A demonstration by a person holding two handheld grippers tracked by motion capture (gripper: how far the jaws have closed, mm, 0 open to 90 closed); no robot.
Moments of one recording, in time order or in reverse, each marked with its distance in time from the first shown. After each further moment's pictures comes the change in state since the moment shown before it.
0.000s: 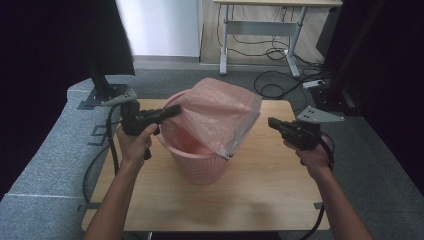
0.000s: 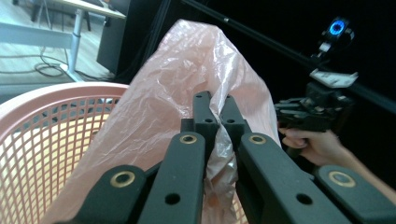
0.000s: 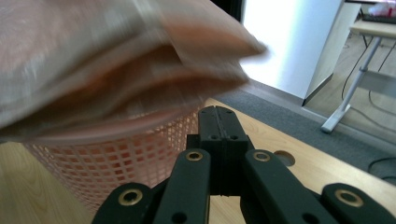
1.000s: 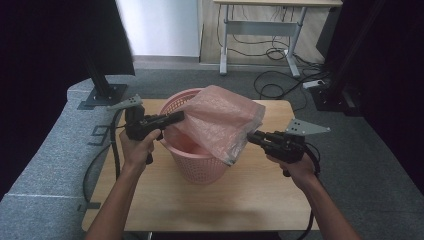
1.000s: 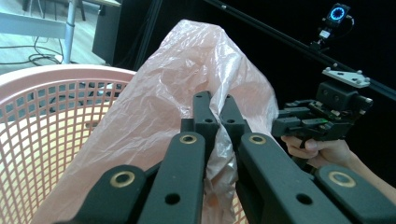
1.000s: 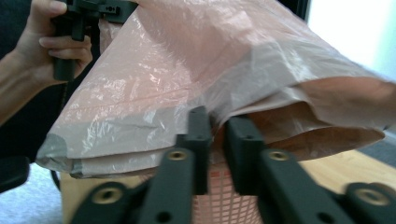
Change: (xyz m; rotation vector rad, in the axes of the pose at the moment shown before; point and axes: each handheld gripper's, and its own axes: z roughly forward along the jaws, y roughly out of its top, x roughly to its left) left arm -0.006 -0.011 0.009 0.035 -0.015 0.015; right arm 0.047 -0.008 0.014 -0.072 0.241 0.023
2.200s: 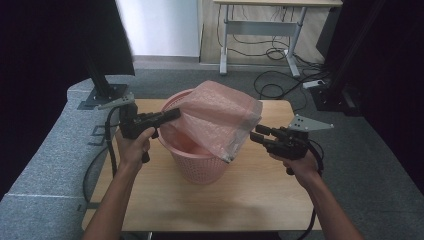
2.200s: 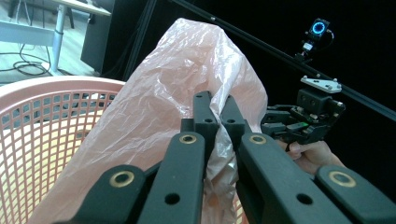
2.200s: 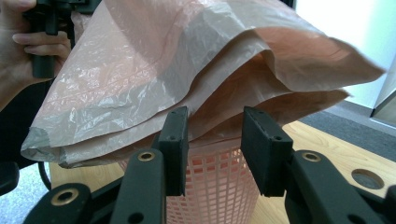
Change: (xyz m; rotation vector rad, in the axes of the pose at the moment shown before) left arm 0.003 0.005 -0.010 -0.038 -0.046 -0.012; right arm -0.008 0.004 -0.004 0.022 -0.042 0.037
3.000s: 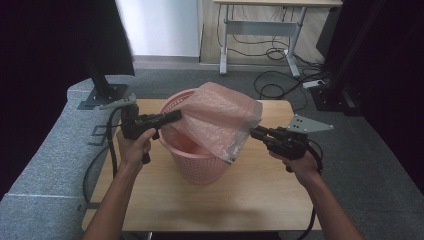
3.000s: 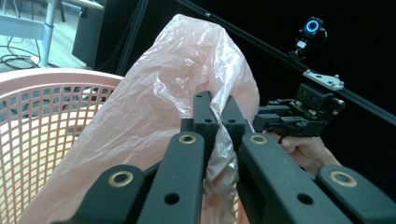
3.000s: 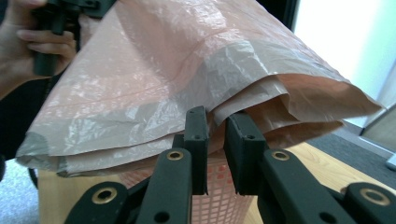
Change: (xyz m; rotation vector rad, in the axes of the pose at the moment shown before) left arm 0.002 -0.003 0.003 0.012 -0.033 -0.014; right arm 0.004 0.004 0.001 -0.024 -0.006 -0.084
